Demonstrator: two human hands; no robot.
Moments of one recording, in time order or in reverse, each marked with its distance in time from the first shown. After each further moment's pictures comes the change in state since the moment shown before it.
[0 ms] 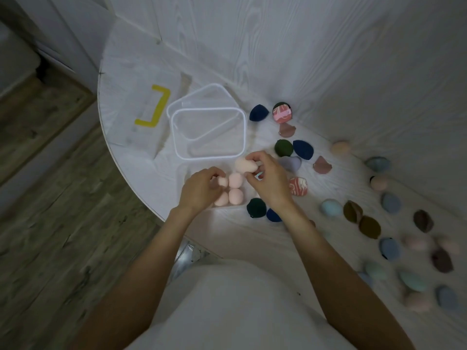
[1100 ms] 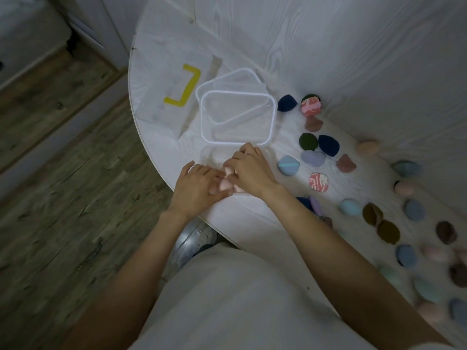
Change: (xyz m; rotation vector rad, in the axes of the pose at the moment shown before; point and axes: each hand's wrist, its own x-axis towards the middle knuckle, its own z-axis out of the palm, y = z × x) left_hand -0.053 -0.034 -0.026 0.400 0.157 0.241; right_hand 0.019 -0.027 0.063 -0.649 -0.417 -0.410
